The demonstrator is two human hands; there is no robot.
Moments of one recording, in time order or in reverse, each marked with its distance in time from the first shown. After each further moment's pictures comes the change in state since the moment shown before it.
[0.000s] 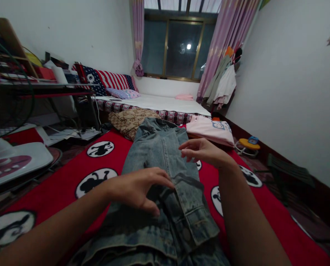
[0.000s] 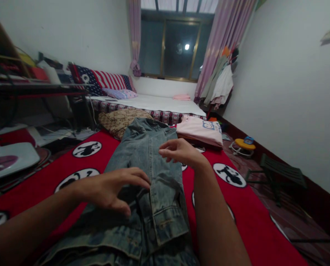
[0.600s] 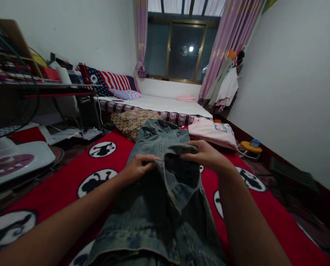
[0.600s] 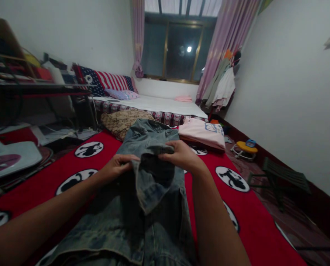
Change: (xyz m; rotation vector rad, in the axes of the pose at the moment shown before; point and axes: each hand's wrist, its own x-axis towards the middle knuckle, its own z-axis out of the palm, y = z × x) left_hand 0.006 -0.073 0.008 -0.349 0.587 -0.161; right_hand 0.001 -0.008 0.010 -0.101 0.078 -0.090
